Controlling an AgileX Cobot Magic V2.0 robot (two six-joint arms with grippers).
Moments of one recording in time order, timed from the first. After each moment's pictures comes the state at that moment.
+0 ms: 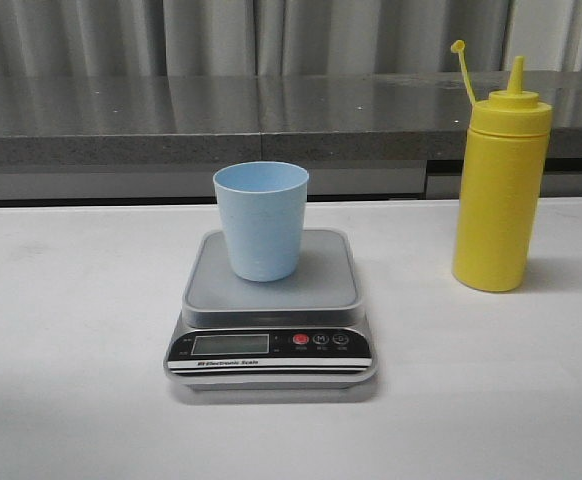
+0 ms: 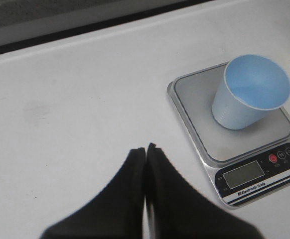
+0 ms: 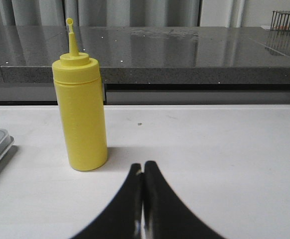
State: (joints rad) left arm -0.26 1.06 -0.87 -0.20 0.57 0.17; right arm 0.01 -0.01 0.03 -0.07 0.11 0.11
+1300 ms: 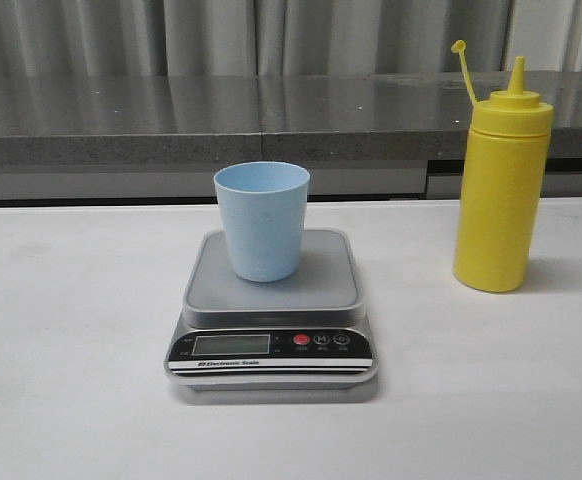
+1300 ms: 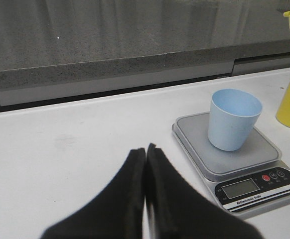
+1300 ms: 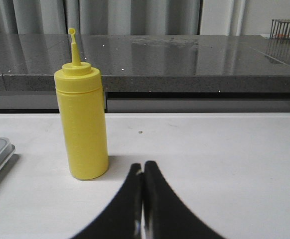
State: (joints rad) left arm -0.26 0.37 -0.35 -0.22 0.32 0.16; right arm 0.01 -0.01 0.03 -0.07 0.08 0.11
